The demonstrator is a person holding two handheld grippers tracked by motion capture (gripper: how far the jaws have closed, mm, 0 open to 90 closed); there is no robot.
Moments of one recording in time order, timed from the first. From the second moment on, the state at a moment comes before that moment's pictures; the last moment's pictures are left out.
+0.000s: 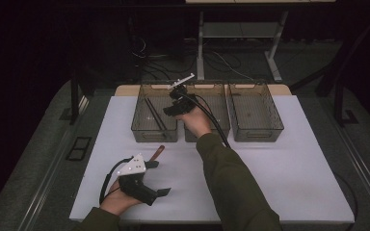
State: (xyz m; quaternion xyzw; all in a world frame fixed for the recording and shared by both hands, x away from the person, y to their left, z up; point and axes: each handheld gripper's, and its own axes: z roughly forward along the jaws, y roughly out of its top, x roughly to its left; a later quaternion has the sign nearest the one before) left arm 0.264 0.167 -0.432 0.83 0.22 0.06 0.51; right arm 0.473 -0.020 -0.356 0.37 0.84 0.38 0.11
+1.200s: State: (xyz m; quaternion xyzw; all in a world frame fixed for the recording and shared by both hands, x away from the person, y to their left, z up) left arm 0.265 0.167 -0.434 0.83 0.23 0.07 0.50; right arm 0.417 -0.135 -0.340 0.33 0.85 0.41 0.10
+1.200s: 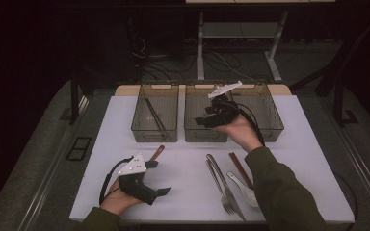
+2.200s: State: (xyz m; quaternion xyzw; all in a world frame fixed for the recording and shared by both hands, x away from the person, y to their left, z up) left arm 0.266 0.168 -0.434 0.84 0.23 0.07 0.49; right arm 0.354 -0.223 -0.370 0.35 0.83 0.42 0.11
